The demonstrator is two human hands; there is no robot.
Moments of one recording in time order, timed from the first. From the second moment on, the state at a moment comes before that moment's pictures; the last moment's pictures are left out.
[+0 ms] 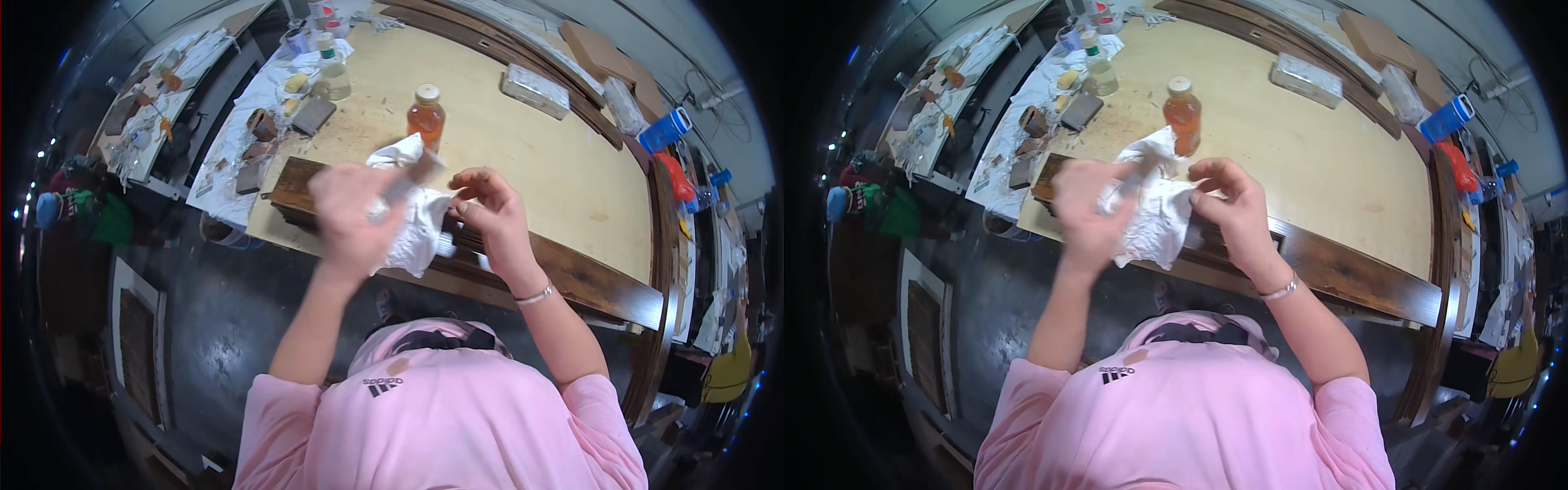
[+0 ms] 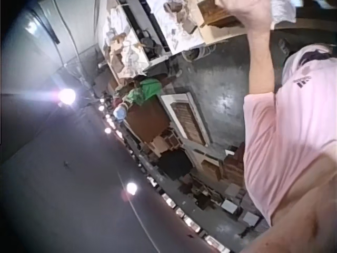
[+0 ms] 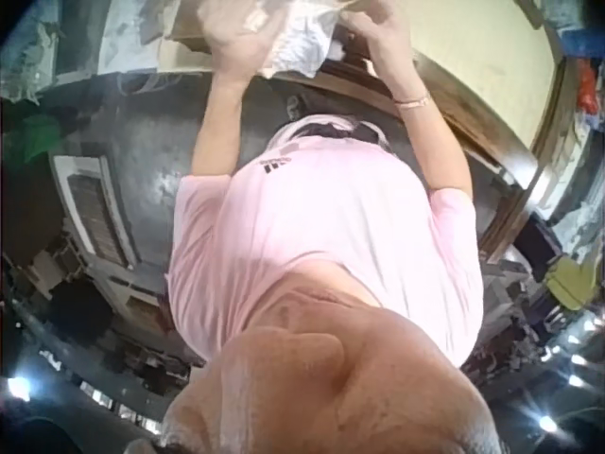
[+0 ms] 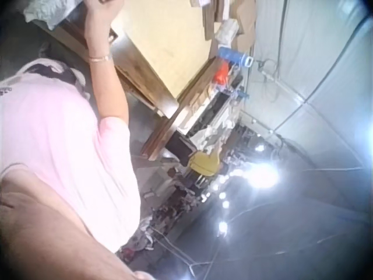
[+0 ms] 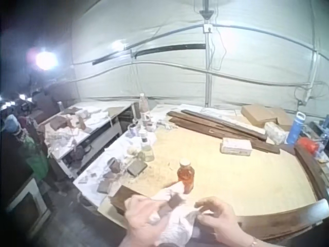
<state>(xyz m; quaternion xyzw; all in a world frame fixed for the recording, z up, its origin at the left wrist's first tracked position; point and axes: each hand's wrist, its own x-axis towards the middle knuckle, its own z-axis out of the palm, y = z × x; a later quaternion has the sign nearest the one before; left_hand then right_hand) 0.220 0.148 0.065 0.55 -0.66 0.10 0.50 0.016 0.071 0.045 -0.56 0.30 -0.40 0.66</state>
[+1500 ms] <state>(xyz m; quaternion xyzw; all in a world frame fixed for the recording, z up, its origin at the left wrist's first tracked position) 0.249 0.157 -0.025 0.66 -0.69 0.03 0.31 -0.038 0.033 0.011 -0.85 0.48 -0.02 0.21</state>
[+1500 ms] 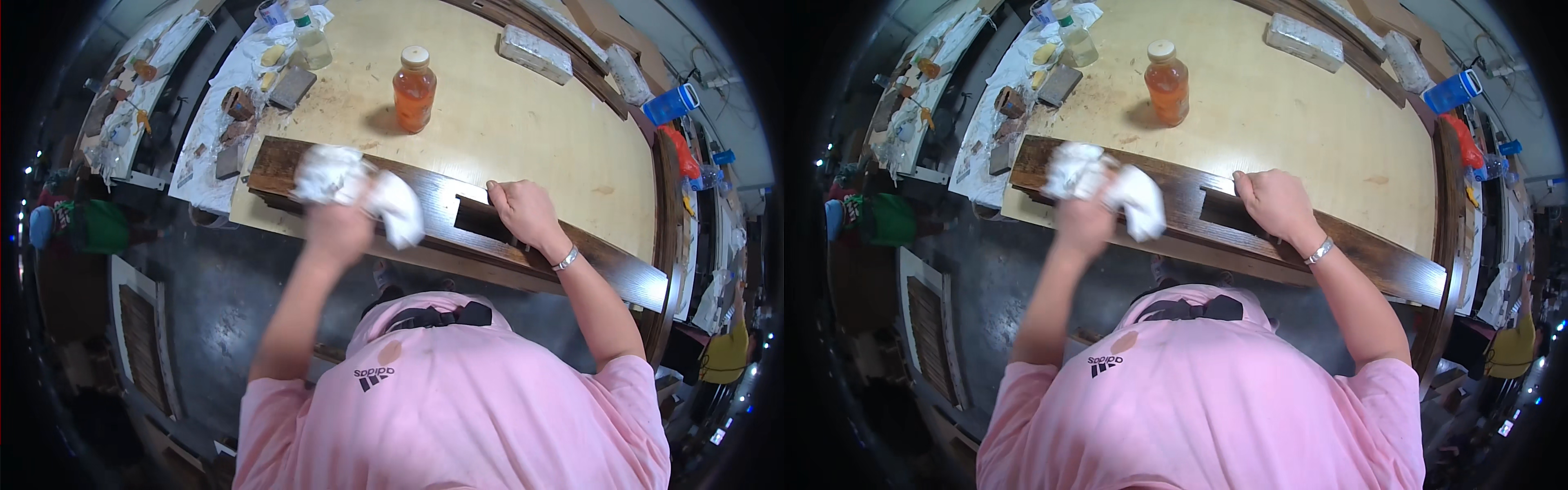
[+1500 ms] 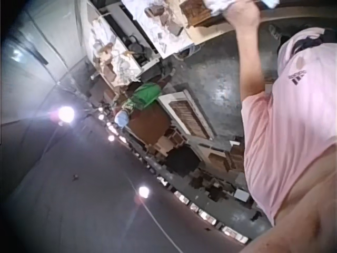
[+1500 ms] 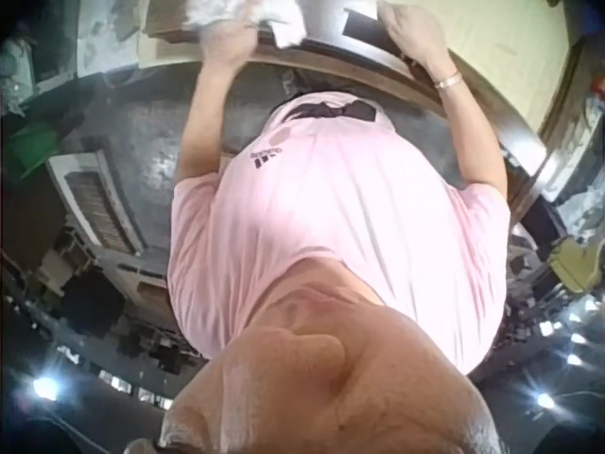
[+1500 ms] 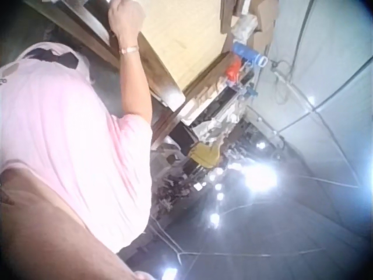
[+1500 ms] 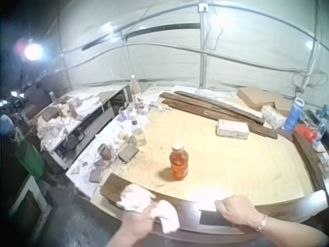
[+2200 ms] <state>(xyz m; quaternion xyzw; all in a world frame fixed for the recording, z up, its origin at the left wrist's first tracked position) 0.175 0.158 -0.003 0.57 -0.78 0.01 0.26 -0.036 0.033 0.009 -0.84 0.48 -0.06 0.23</state>
